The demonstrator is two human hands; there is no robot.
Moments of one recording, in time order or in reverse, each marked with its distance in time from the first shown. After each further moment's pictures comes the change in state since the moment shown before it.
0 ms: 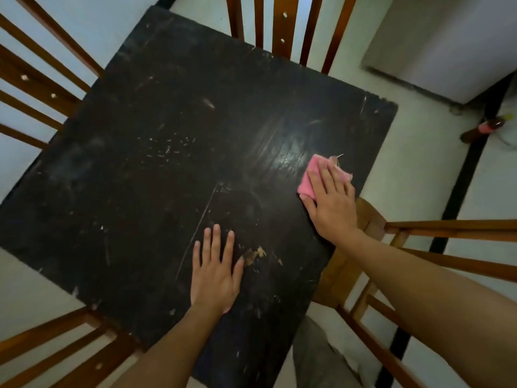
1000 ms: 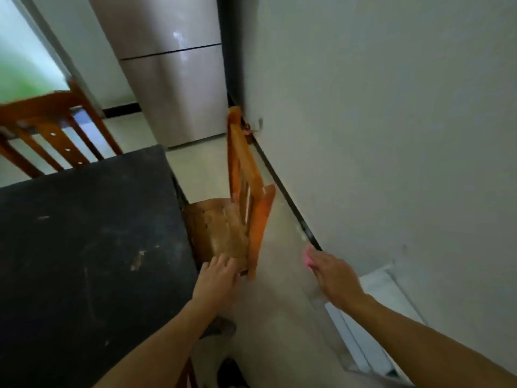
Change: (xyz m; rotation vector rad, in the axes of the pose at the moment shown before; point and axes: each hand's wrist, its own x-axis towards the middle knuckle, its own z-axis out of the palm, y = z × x) left_hand -0.206 0.128 -0.048 0.202 -0.035 1.044; right_hand -0.539 -0.056 -0.054 0.253 0.420 0.707
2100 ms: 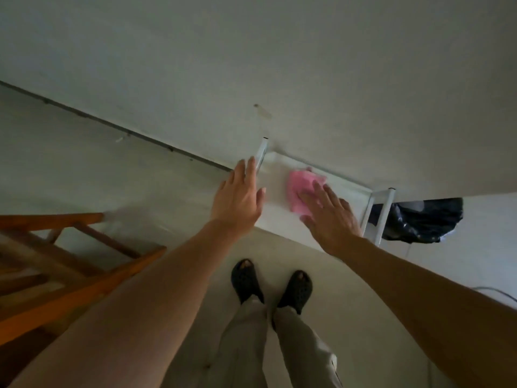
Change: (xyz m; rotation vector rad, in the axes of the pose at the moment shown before) left_hand 0.245 0.339 0.278 -0.022 -0.191 0.742; right_hand -0.179 0.299 0.124 -0.052 -0.238 0.929
